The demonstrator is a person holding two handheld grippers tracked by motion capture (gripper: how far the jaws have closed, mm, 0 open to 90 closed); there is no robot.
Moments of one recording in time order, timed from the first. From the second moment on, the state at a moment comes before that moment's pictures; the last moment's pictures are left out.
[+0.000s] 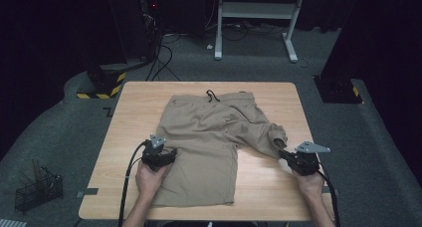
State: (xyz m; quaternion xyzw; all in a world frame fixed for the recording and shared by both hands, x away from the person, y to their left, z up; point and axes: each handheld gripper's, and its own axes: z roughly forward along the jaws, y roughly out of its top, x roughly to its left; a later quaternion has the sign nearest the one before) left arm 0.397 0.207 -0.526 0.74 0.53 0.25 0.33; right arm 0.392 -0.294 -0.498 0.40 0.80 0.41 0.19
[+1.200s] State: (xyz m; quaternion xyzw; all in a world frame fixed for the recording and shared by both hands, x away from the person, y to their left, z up) left arm 0.397 0.207 -0.526 0.74 0.52 0.24 0.33; right arm 0.379 -0.274 -0.477 0.45 0.79 0.35 0.22
